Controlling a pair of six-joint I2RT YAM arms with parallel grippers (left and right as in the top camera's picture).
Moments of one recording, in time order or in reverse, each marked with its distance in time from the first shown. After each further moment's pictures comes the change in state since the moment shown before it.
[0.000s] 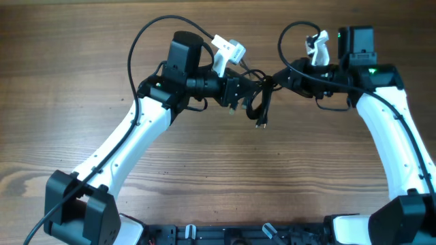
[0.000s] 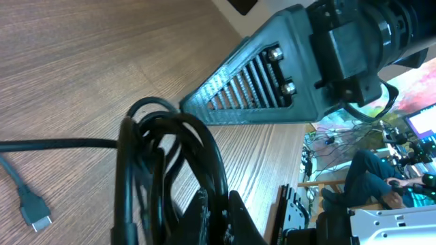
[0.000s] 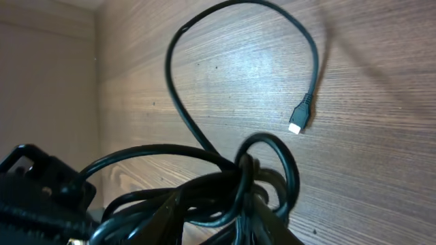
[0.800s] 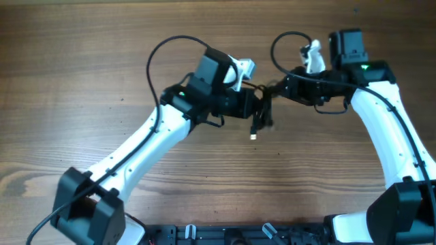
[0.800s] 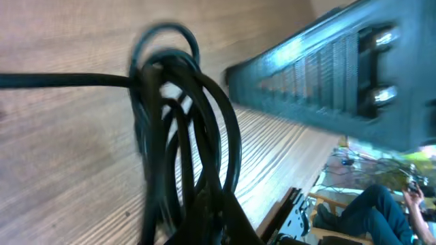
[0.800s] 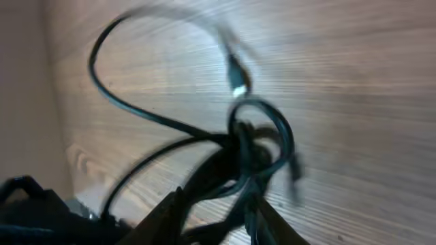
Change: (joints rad) left arm -0.155 0.024 0.000 -0.161 -0.315 -0.285; right arm -0.012 0.049 0.000 -0.125 0.081 -0.093
